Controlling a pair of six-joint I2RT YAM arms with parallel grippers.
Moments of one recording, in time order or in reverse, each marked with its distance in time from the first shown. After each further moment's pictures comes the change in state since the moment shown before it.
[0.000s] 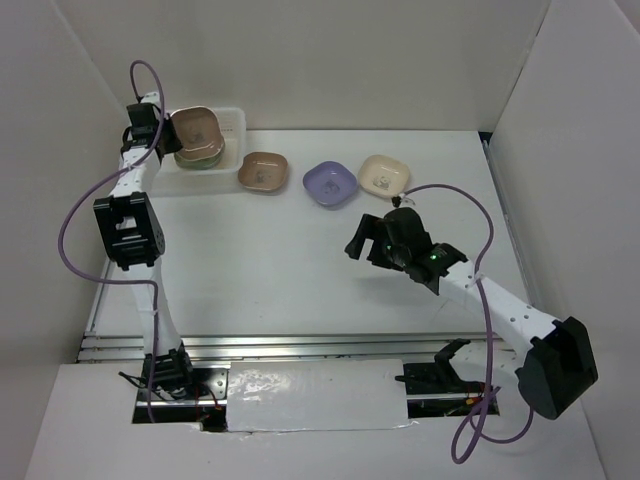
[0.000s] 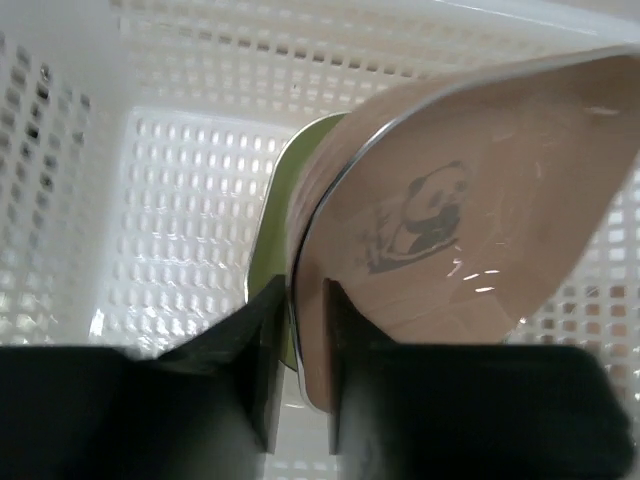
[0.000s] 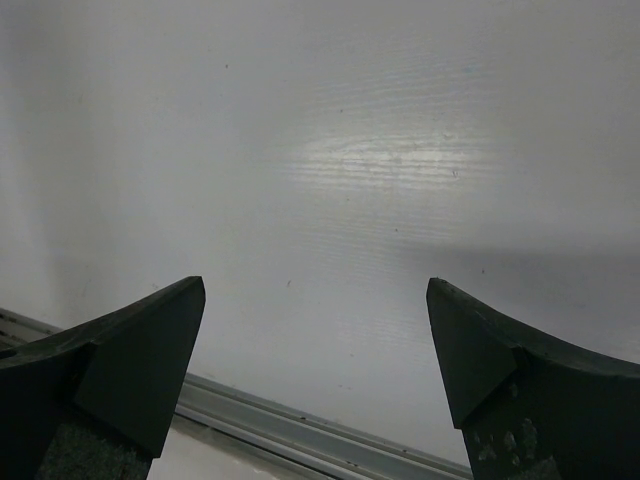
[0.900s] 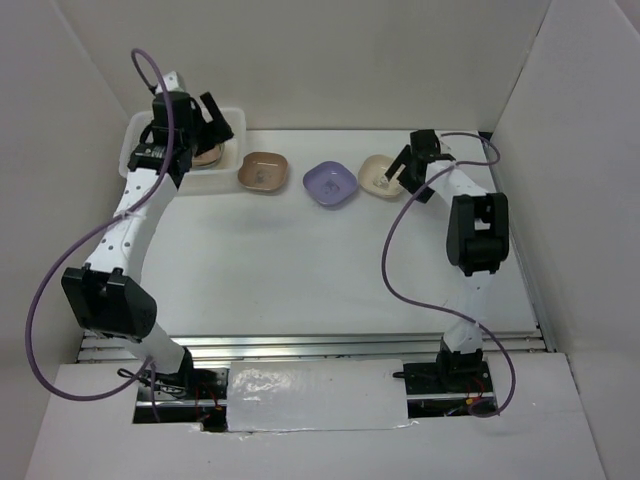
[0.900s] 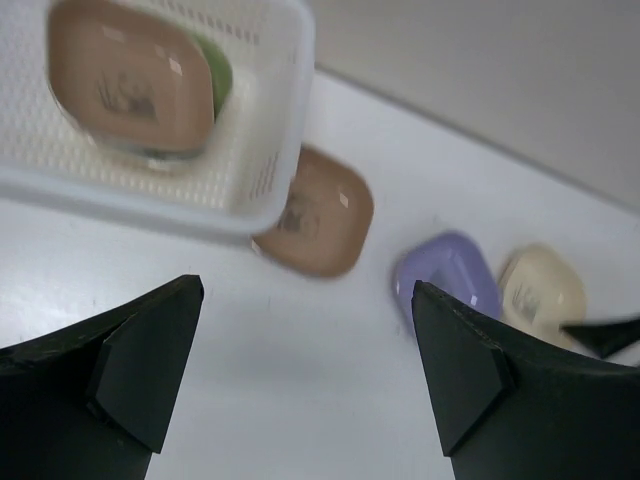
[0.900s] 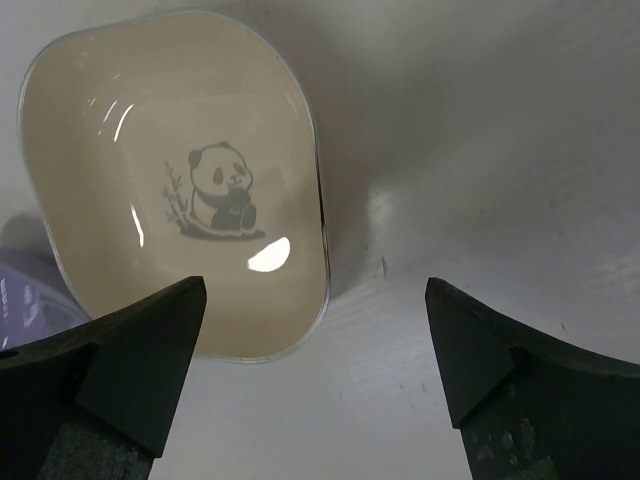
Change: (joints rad) left arm -0.340 -0.709 -0.344 -0.231 -0.272 -0.392; right arm -0.481 0.975 0.845 -0.093 0.068 -0.034
